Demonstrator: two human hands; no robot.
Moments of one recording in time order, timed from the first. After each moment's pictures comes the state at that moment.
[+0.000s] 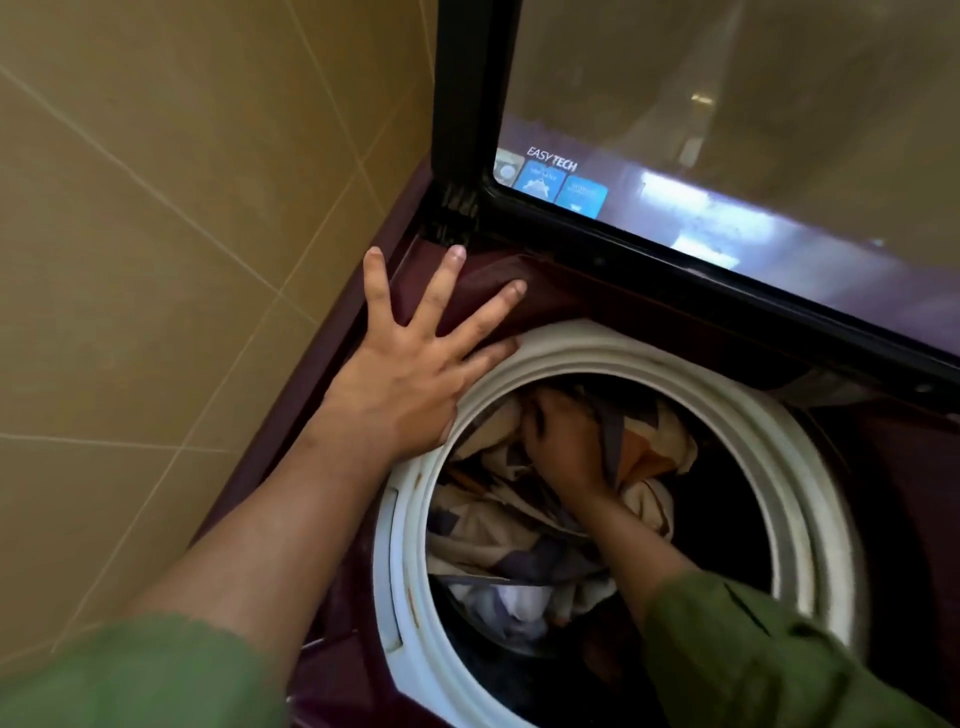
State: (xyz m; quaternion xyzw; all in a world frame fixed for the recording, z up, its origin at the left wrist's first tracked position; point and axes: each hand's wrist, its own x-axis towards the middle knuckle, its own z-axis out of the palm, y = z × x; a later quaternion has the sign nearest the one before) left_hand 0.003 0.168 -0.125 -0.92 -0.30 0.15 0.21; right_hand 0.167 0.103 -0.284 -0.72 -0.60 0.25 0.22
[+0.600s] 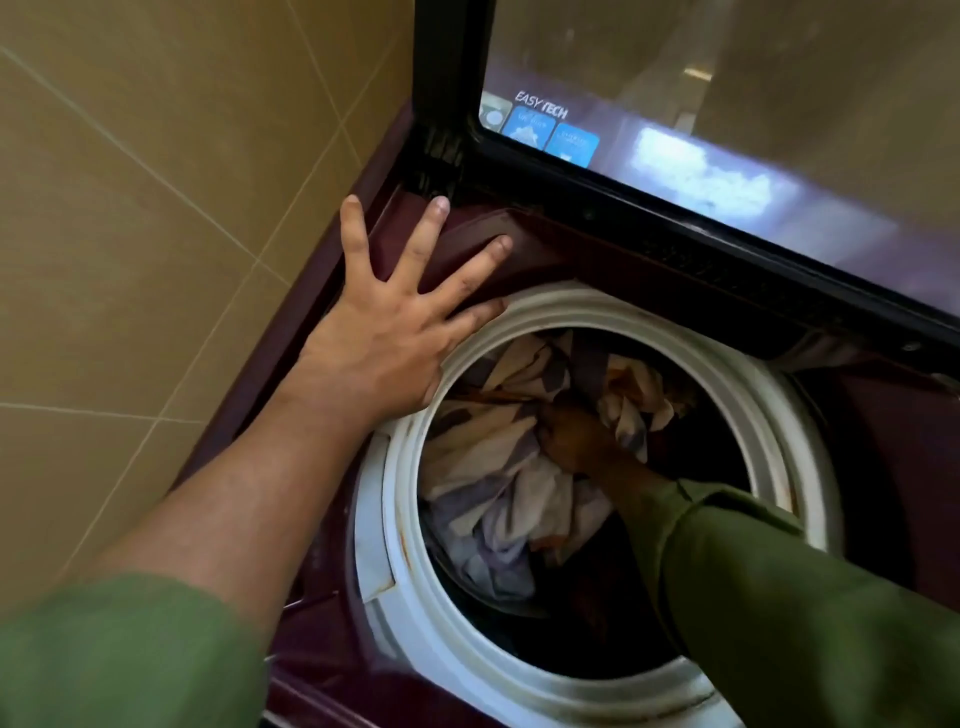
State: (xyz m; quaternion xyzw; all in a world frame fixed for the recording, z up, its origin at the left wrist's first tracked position) left_hand -0.001 0.172 -0.132 -0.92 -0.30 0.14 0.22; right_hand 0.220 0.070 -0.360 -0.65 -0.67 0.35 -0.03
